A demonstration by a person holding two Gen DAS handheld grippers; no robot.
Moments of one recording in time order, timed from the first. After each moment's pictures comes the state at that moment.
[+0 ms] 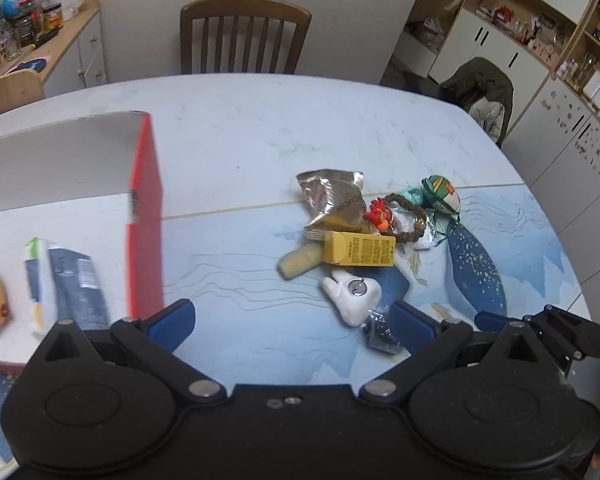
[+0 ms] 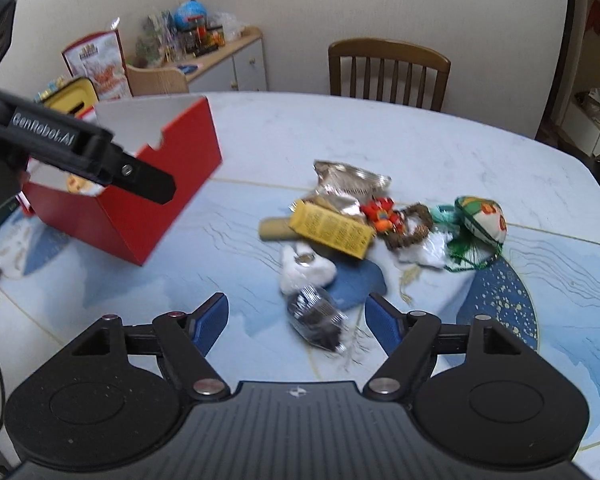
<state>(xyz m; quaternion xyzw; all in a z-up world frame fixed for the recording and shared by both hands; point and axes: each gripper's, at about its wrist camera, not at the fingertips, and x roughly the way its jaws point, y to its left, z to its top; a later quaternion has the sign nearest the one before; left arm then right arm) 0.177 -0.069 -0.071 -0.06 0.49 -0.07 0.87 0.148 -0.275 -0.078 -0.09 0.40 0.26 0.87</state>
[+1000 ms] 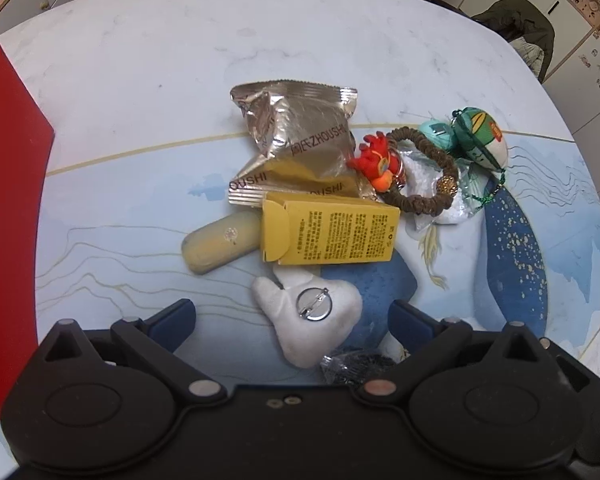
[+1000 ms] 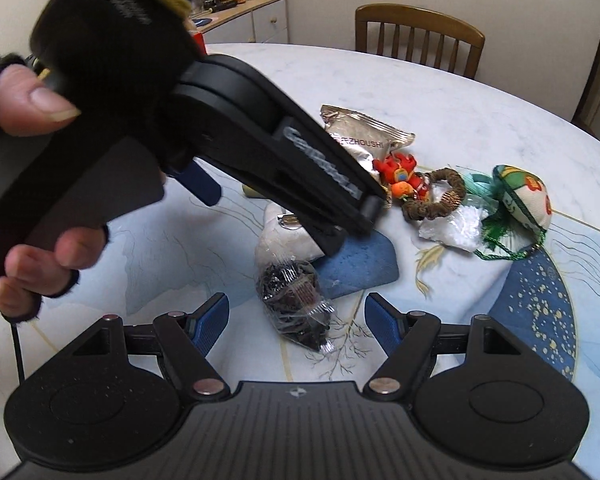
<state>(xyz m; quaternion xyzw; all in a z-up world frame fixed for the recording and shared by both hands) 0.259 -0.143 -0.163 -0.07 0.59 -0.04 0.80 0.188 -0.265 -0.133 -0.13 0.43 0.31 0.84</state>
